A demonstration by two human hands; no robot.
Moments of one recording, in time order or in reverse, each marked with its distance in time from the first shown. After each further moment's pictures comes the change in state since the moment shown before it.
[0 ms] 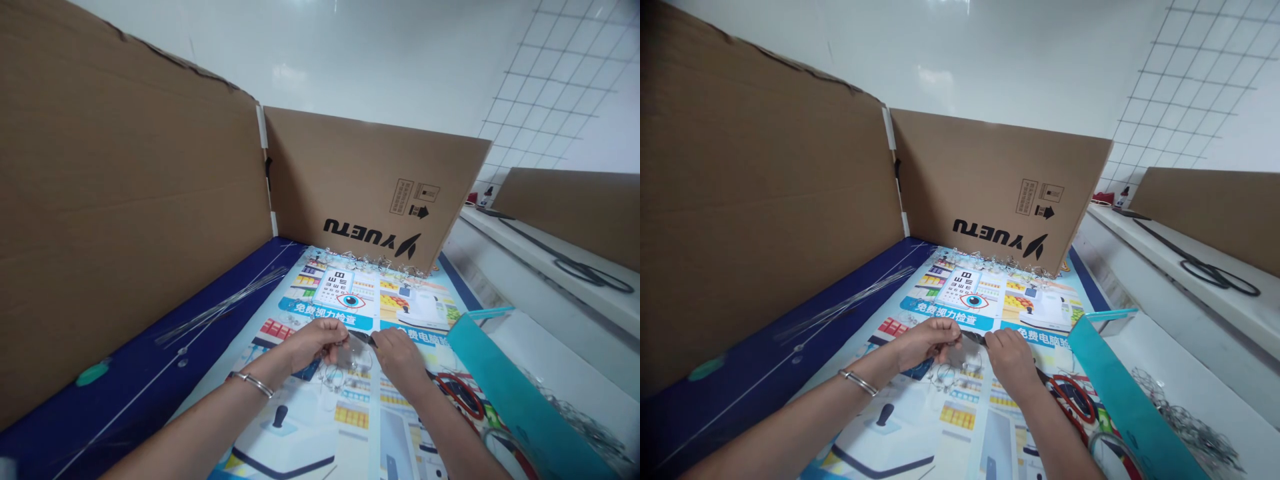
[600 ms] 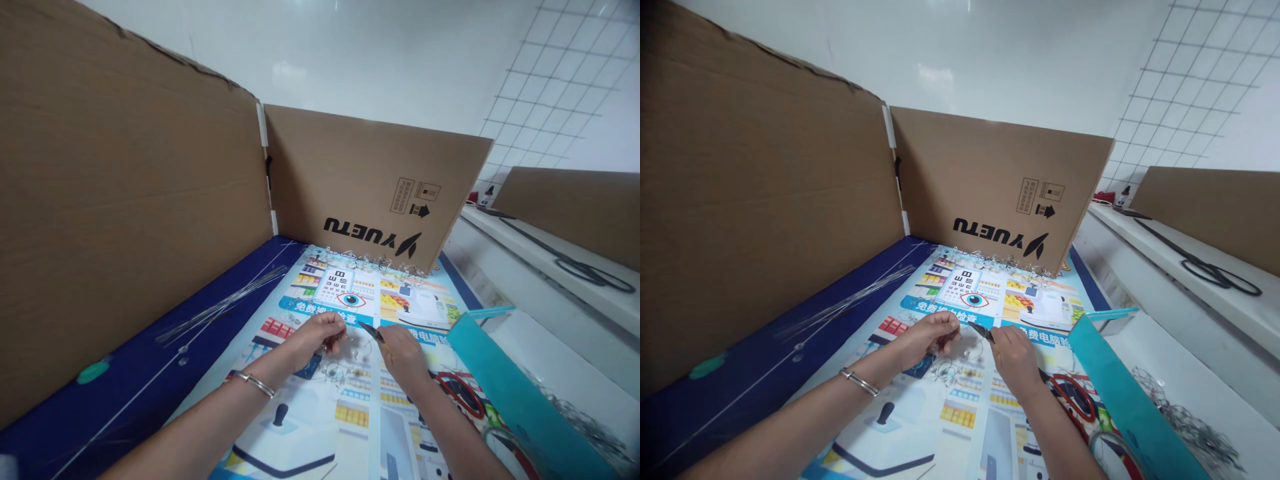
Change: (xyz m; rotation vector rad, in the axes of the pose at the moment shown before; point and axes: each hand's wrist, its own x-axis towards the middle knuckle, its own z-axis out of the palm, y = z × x) left_hand 0.003 -0.001 0.000 -0.004 0.130 0.067; right_hand -0.003 0.005 0.004 0.122 0.101 0.087
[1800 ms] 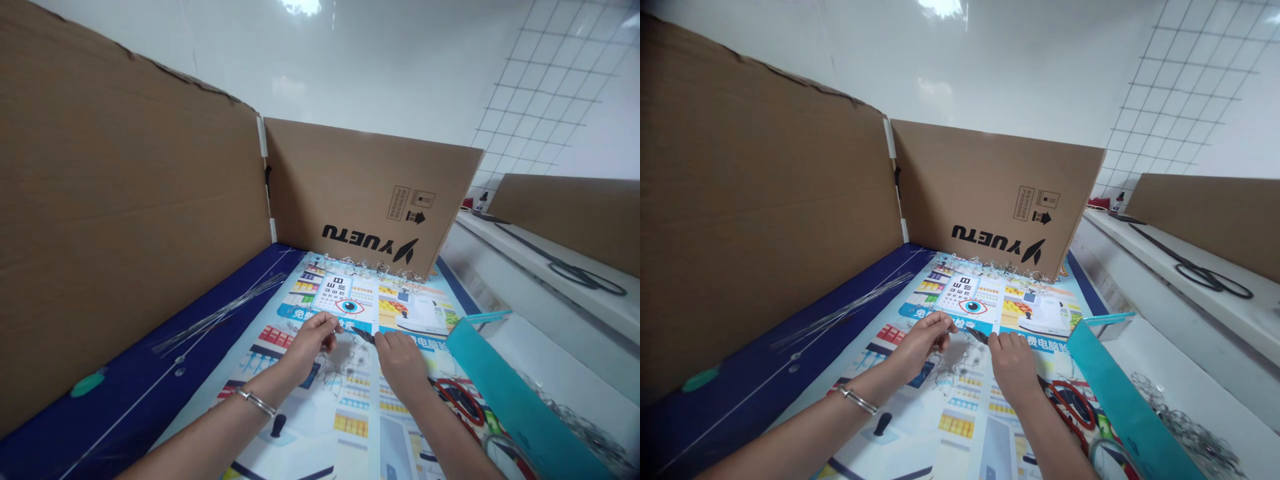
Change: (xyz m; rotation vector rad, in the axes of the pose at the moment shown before) left_hand -0.001 -0.003 0.007 -0.014 0.241 0.146; right_hand 0.004 -0.009 -0.005 -0.381 -0.145 -0.013
